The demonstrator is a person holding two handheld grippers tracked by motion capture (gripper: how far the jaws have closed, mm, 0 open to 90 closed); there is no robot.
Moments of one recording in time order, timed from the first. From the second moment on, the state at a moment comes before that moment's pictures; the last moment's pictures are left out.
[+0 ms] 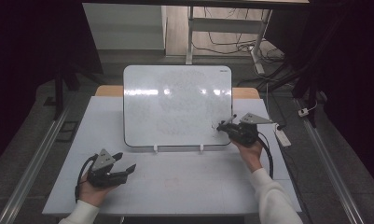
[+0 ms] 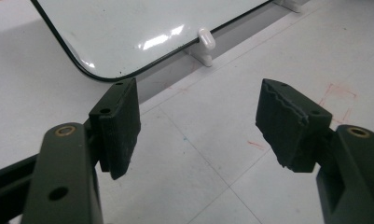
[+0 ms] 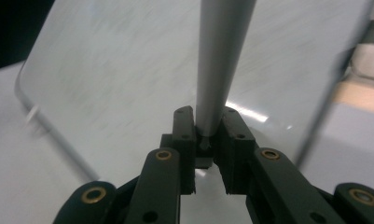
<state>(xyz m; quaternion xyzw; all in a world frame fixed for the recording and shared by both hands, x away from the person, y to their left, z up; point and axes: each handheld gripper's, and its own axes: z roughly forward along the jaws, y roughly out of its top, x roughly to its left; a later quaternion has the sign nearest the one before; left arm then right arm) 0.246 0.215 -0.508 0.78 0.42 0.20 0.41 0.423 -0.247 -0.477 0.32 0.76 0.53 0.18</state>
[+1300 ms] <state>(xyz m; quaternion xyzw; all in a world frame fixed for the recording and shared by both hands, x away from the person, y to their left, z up) 0.246 0.216 -0.506 0.78 0.42 0.21 0.42 0.423 -0.258 -0.483 0.33 0.76 0.55 0.16</state>
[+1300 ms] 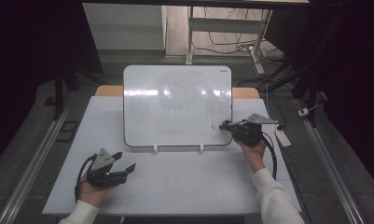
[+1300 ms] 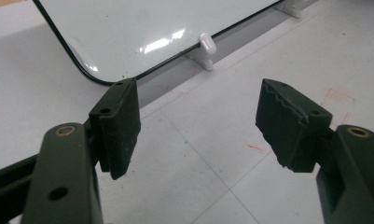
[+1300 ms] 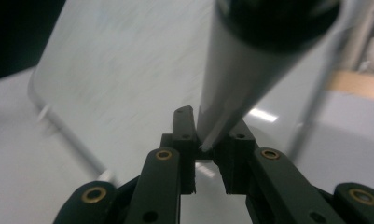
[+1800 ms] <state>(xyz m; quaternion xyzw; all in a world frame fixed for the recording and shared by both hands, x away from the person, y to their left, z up) 0.245 0.216 -0.505 0.78 0.42 0.21 0.42 0.409 -0.237 -0.494 0.28 0.80 0.51 0.14</state>
